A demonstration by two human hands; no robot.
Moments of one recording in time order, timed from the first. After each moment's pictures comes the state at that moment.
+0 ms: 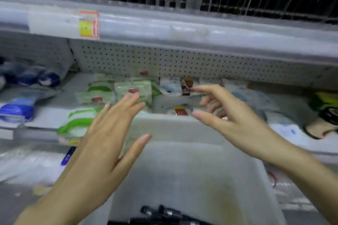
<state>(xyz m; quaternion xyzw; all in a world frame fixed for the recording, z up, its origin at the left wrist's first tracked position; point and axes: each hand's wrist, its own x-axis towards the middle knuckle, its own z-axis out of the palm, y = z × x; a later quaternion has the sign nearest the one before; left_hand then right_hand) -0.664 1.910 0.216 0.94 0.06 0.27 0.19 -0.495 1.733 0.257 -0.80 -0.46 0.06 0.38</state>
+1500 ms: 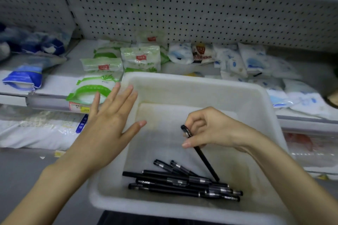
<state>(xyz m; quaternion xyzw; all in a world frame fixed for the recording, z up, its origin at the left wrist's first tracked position) -0.683 1.941 0.139 0.97 0.15 0.12 0.13 -0.515 1.751 0.161 -0.74 -0.35 0.44 0.37</state>
